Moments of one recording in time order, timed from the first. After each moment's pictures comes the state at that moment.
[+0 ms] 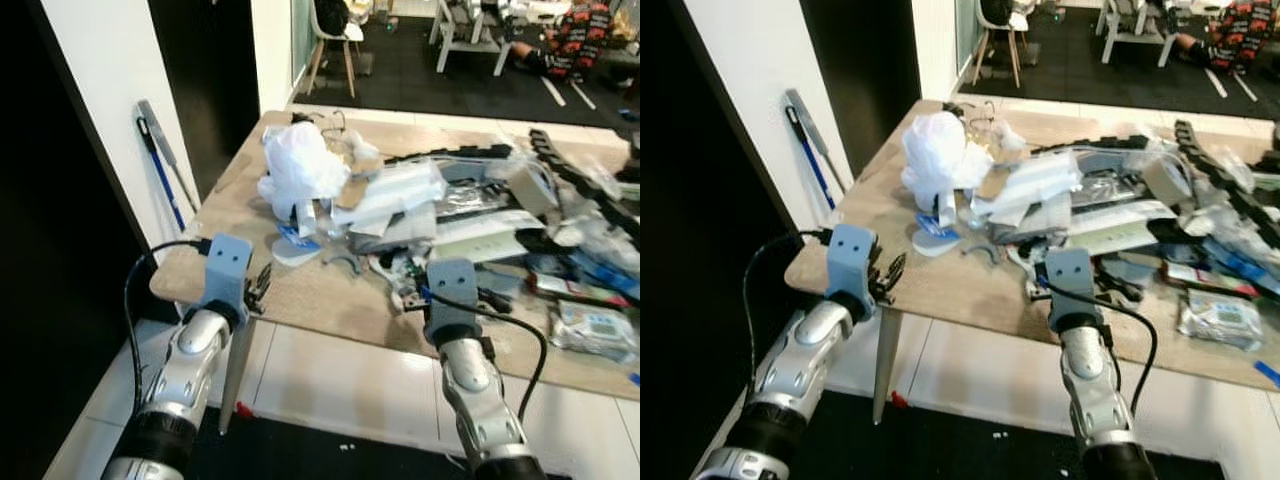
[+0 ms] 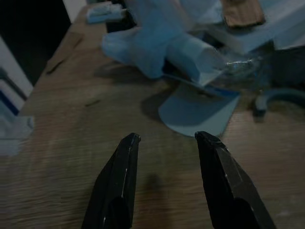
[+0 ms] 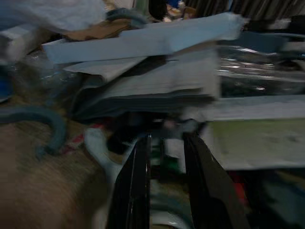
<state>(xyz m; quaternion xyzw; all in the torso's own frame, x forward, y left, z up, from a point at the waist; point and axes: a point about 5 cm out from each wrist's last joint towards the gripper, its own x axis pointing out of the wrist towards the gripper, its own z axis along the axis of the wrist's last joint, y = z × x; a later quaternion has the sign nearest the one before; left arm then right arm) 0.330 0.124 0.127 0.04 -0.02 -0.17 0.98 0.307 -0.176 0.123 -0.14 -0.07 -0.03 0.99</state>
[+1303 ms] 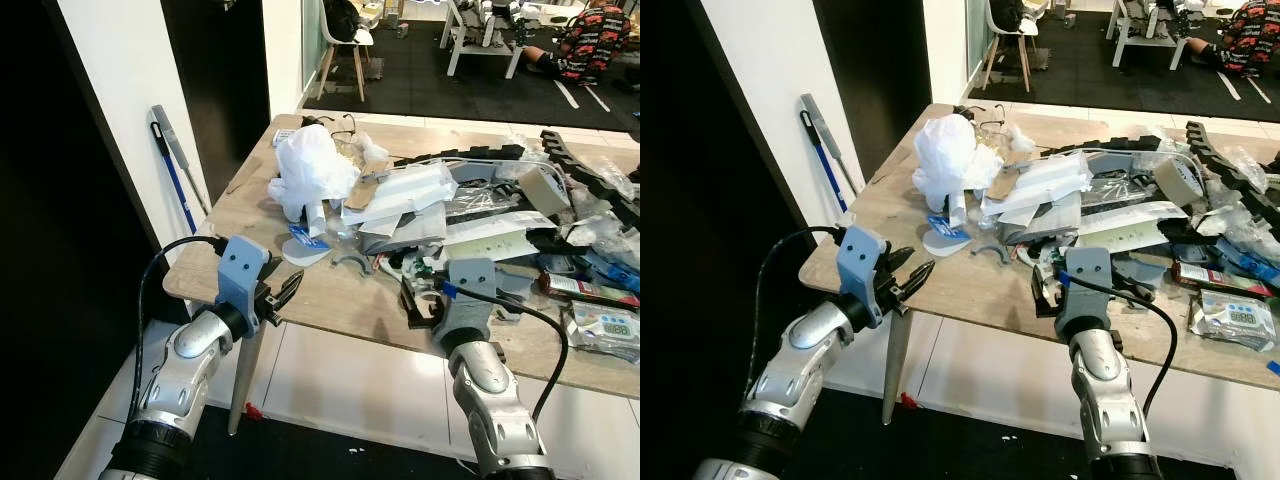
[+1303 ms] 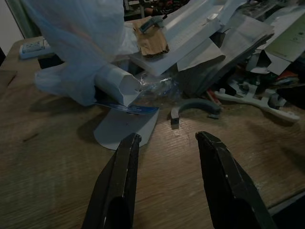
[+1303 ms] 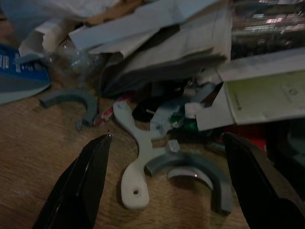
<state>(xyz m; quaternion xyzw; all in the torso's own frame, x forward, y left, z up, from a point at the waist) 0.315 0.113 0.136 0.04 -0.05 -0.31 0.95 0.301 -0.182 0.121 -0.04 0.01 0.01 1.00</state>
